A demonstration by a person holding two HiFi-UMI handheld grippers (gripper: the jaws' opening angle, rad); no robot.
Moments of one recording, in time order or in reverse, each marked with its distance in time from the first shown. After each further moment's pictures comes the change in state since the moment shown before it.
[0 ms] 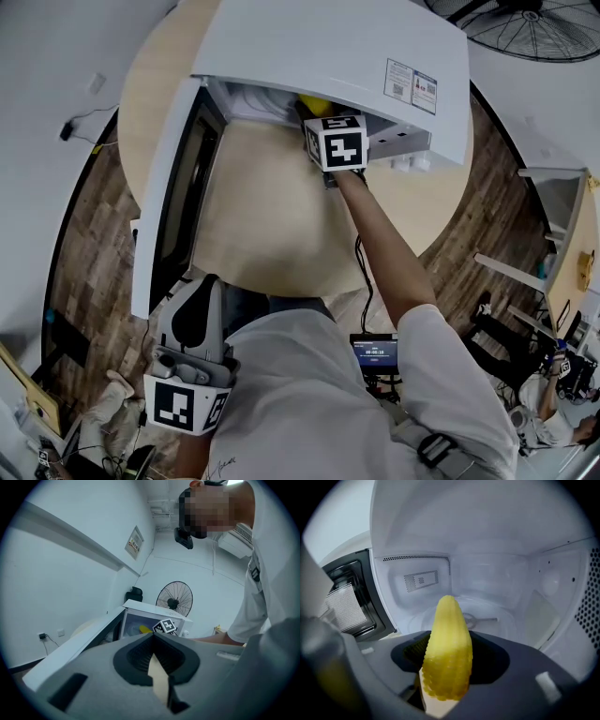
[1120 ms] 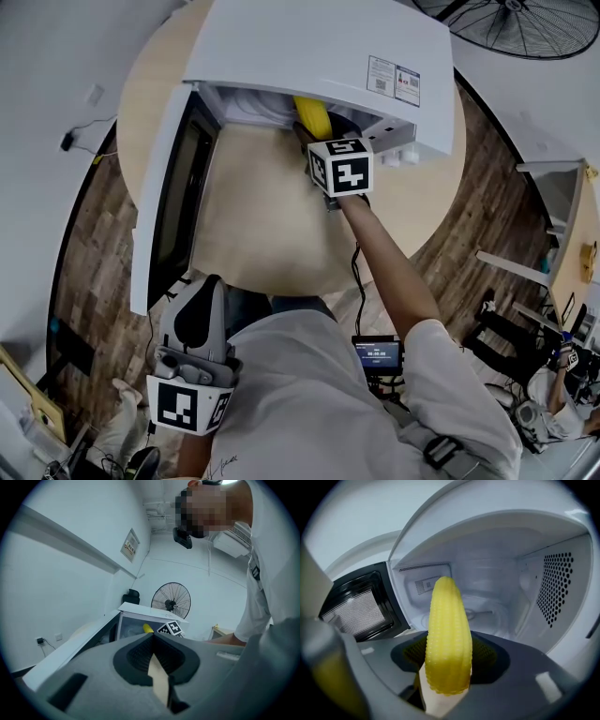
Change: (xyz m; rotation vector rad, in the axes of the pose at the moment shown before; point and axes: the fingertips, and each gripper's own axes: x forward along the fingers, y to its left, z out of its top) left arm -0.004 -0.017 0.006 0.037 -0.022 -0.026; right arm -0.050 0.010 -0.016 0.056 -0.013 0.043
